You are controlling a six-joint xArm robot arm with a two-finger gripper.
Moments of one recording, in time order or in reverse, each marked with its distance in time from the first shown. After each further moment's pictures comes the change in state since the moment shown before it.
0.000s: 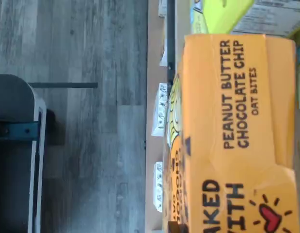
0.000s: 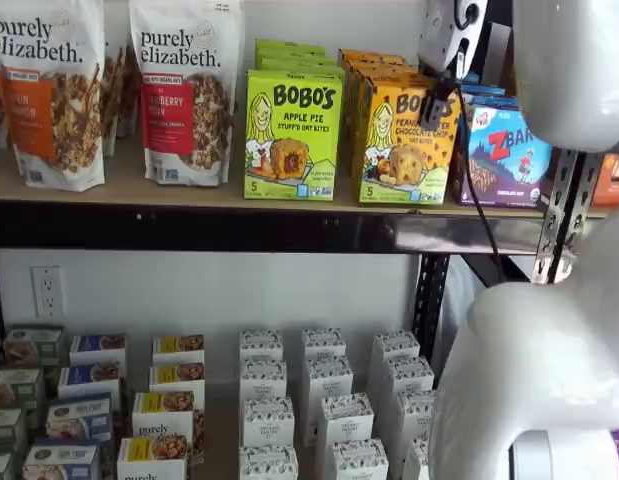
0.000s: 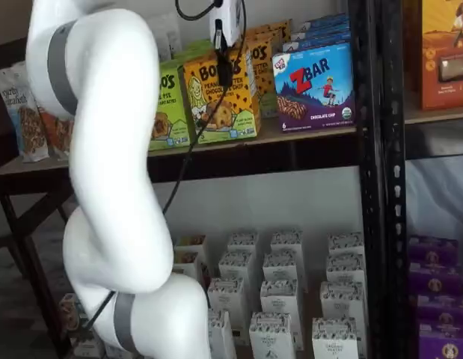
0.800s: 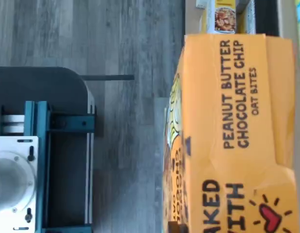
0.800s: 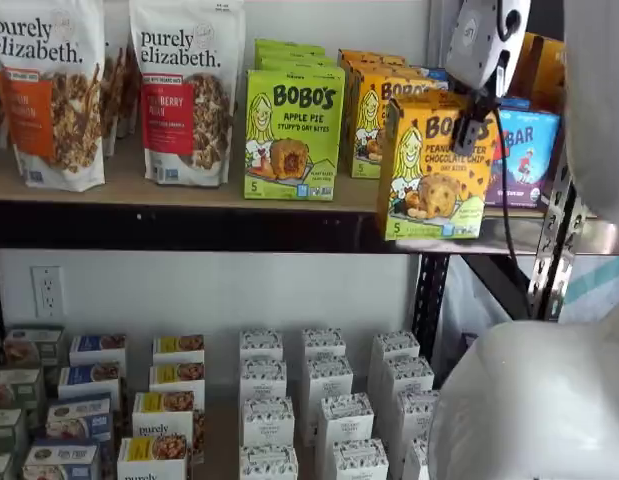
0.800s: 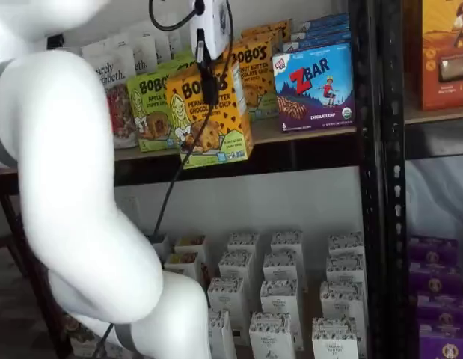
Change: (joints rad) arm -0.034 -0.320 0.262 -0.028 0.084 -0.030
